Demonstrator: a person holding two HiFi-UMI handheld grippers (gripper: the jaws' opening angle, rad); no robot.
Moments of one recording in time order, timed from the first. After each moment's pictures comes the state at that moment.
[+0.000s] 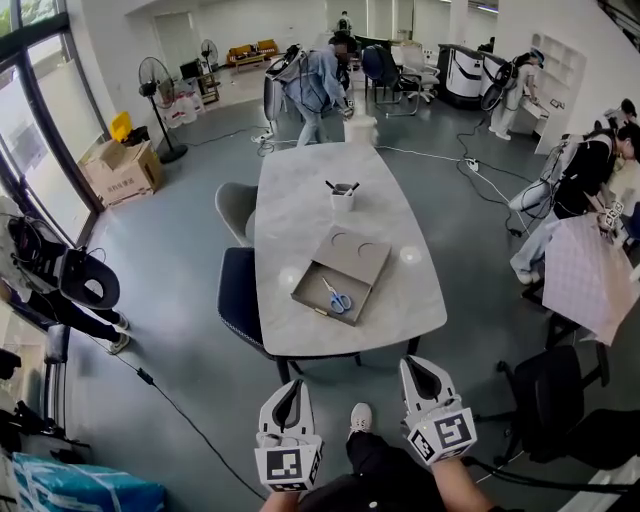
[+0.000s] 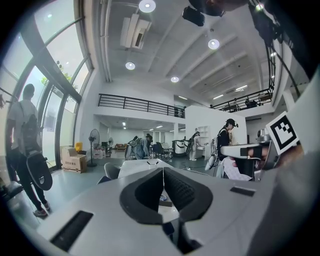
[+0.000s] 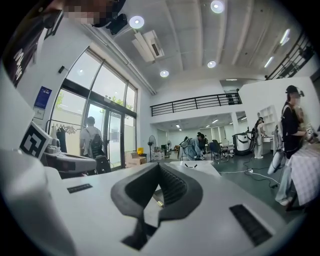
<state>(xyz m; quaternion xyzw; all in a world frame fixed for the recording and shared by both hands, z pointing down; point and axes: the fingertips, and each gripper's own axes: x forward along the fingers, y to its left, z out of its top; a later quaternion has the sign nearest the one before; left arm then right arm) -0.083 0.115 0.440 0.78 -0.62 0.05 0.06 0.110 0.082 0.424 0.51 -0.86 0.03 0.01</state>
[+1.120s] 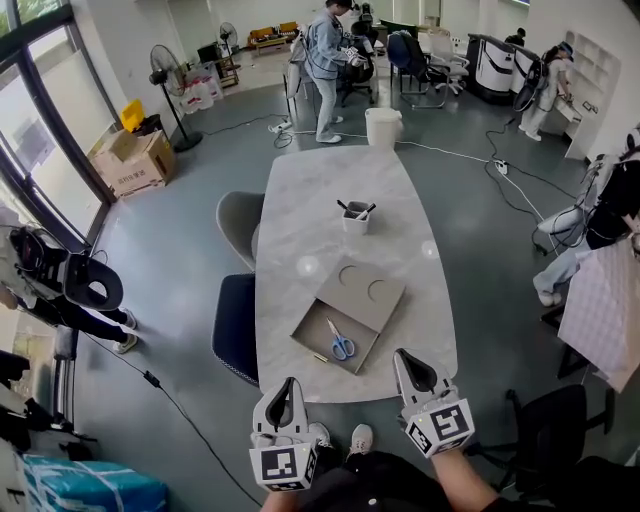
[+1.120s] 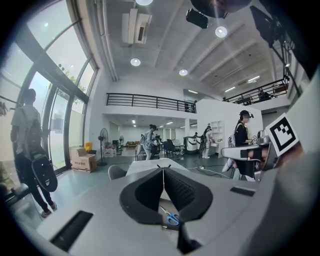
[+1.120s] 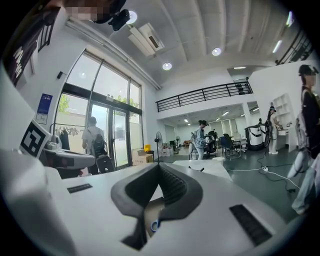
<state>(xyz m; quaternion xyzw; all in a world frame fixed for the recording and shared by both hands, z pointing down) -0.080 -0.064 0.427 0.74 -0.67 0.07 0.07 0.111 -0.125 0.423 0.45 -0.89 0.05 0.02</state>
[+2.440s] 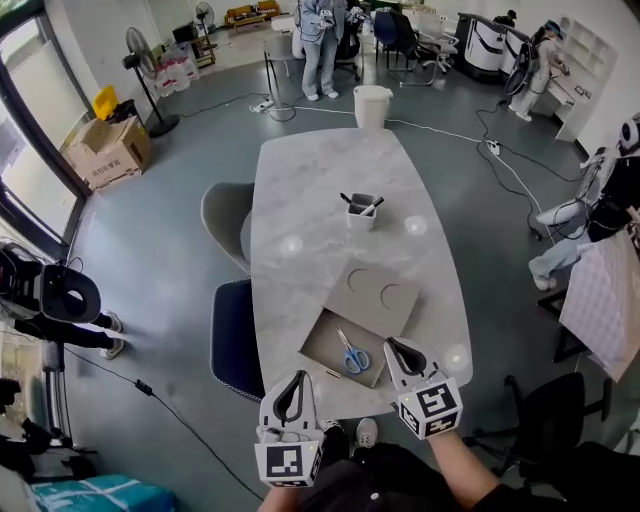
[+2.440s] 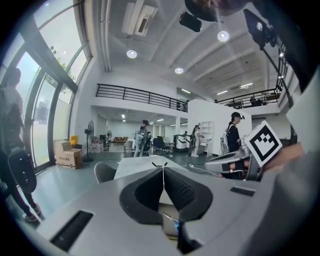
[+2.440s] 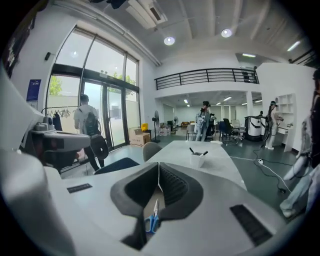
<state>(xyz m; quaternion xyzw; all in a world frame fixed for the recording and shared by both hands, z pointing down) -0.123 -0.166 0.460 0.78 -0.61 0.07 0.09 0.034 -0.229 0.499 0.45 -0.88 0.09 0.15</state>
